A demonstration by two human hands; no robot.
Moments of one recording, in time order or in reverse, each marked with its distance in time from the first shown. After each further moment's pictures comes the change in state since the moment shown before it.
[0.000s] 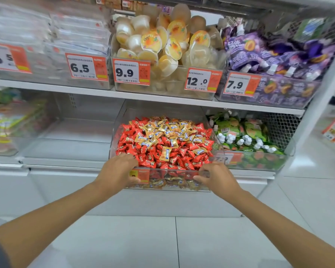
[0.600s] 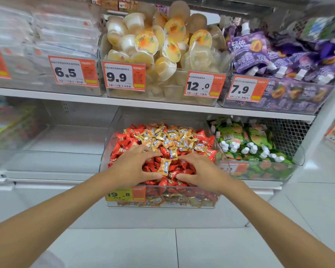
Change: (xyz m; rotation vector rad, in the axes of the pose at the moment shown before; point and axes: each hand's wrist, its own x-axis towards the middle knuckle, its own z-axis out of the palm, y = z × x) left_hand 0.060 0.015 -0.025 -0.379 -0.133 0.064; right_hand 0.059 -0.030 -0.015 0.059 -0.222 -0.137
